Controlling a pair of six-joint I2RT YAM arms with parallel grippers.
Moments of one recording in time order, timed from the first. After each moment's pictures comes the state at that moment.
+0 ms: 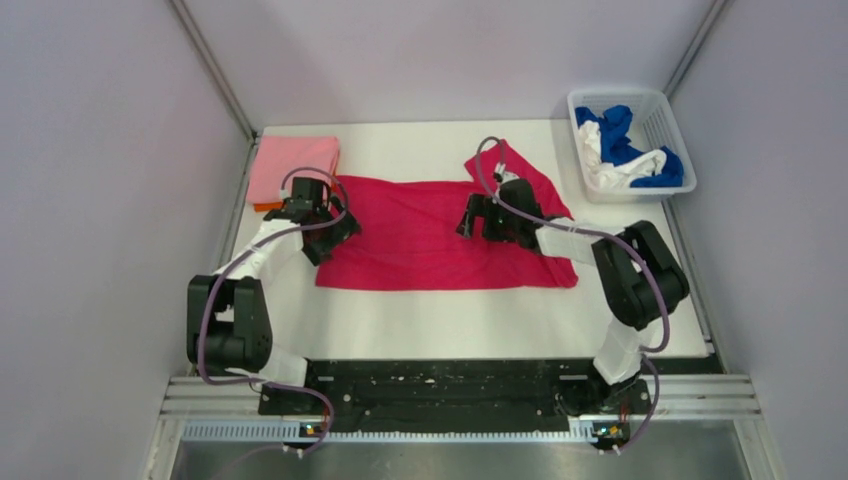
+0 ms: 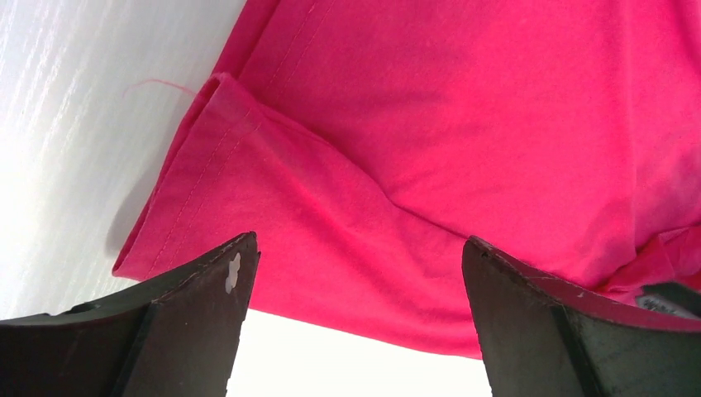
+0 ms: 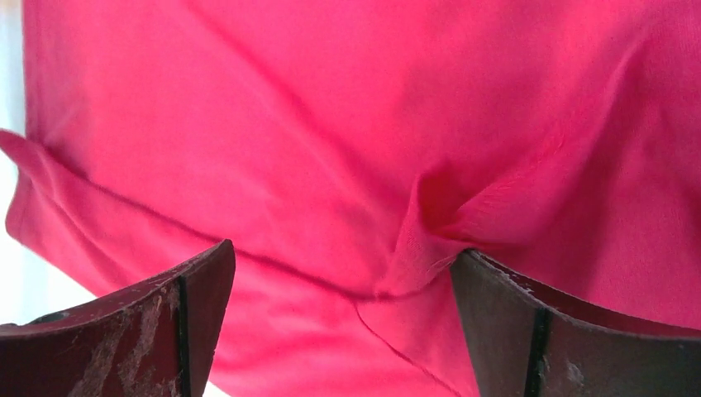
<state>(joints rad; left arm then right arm) -0.09 1.49 0.97 -0.51 0.02 -0.76 0.46 1.74 0.92 0.13 -0.19 0.53</state>
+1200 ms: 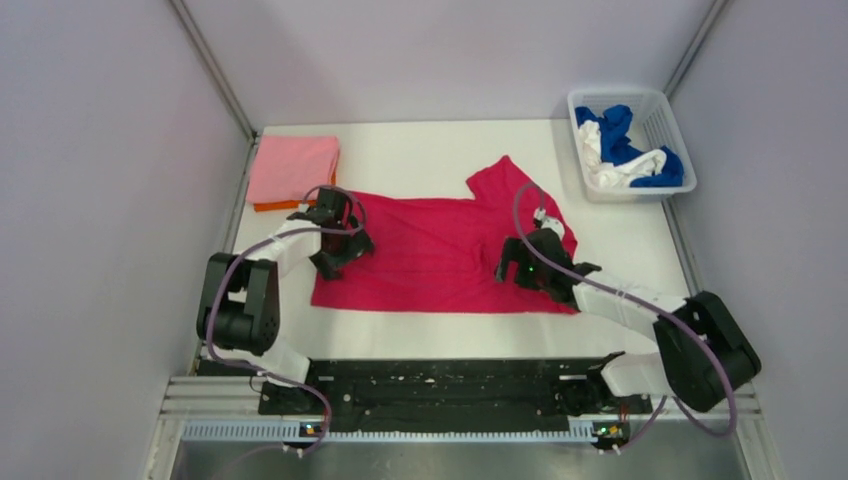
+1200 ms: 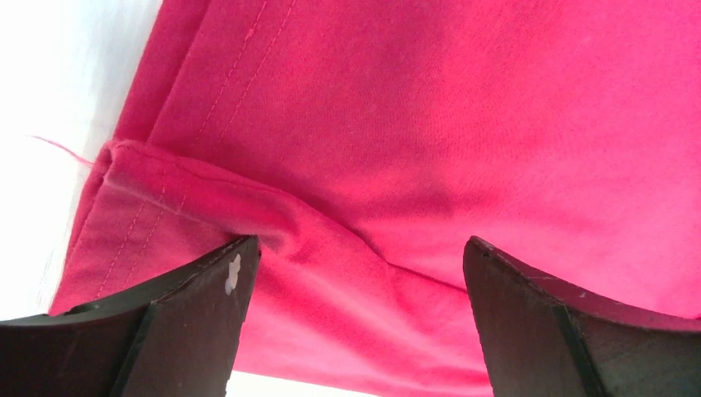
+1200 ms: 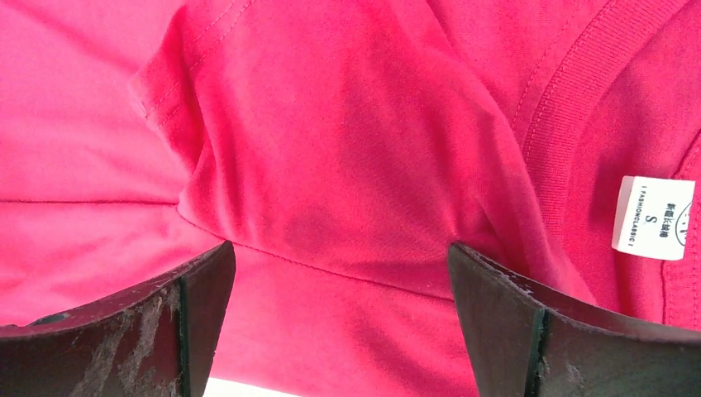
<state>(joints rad) -0.18 1.64 0.98 -0.52 -0.03 -0.78 0.52 1.35 0.57 -0.05 0.15 0.63</state>
